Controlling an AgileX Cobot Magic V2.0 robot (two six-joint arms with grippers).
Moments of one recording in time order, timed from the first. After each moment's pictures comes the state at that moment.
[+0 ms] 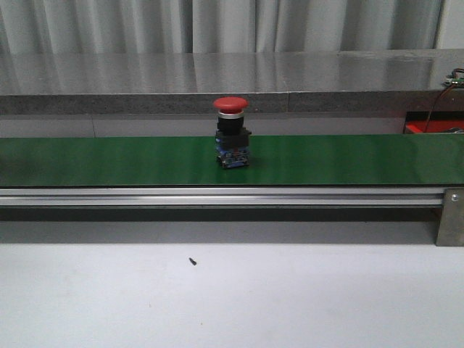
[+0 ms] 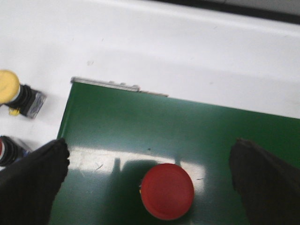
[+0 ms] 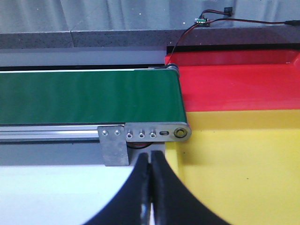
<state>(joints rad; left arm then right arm) 0.13 1.55 -1.32 -0.03 0.71 -0.03 0.00 -0.01 0.03 -0.05 0.20 0.12</state>
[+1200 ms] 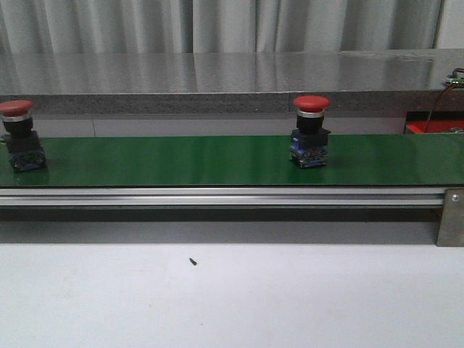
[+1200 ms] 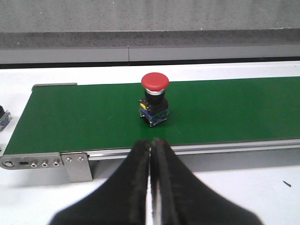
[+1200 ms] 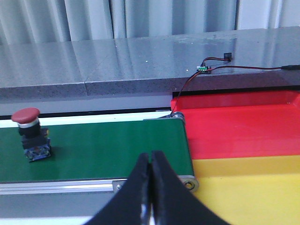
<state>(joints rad) -0.09 0.43 -0.40 -0.03 0.39 -0.03 0.00 0.03 -0.13 0.00 0.21 0.12</state>
